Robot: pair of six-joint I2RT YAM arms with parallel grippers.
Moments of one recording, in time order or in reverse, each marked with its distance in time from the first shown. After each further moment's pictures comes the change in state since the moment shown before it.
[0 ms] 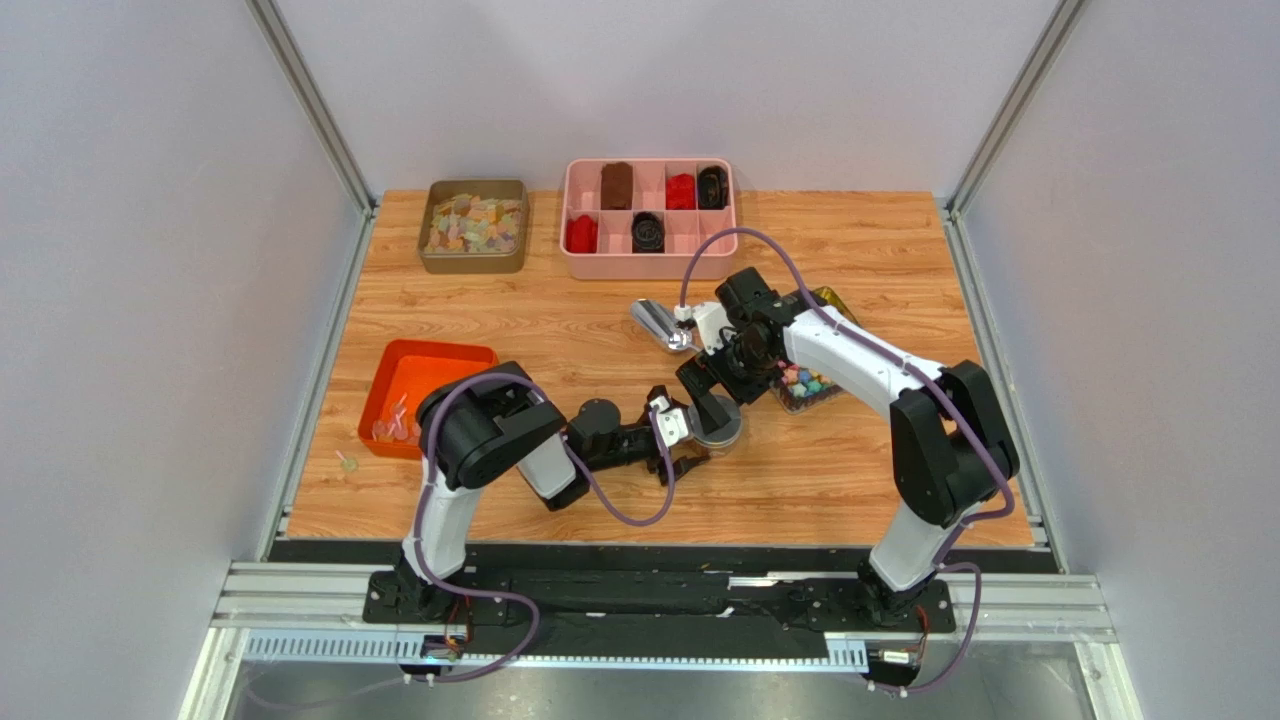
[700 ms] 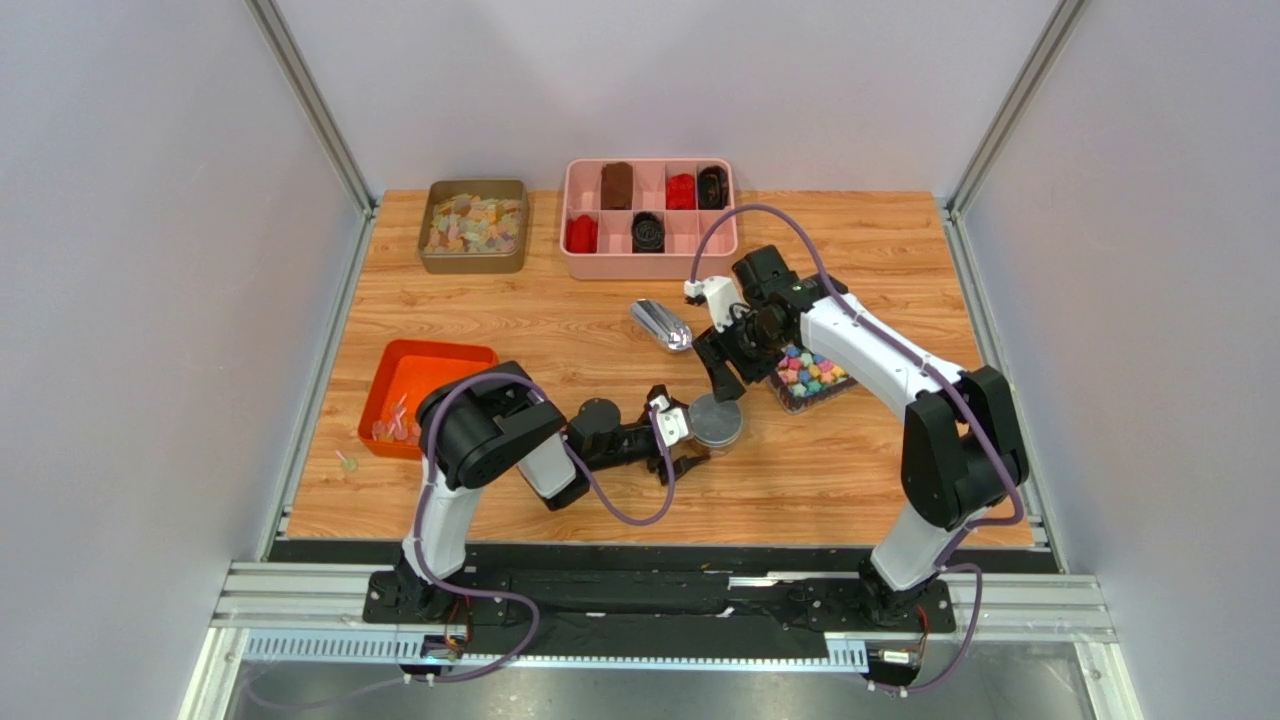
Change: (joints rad) left arm 0.000 0.000 0.002 -0.001 0.000 0.000; right arm -0.053 -0.030 0.063 -0.002 -0.015 -0.076
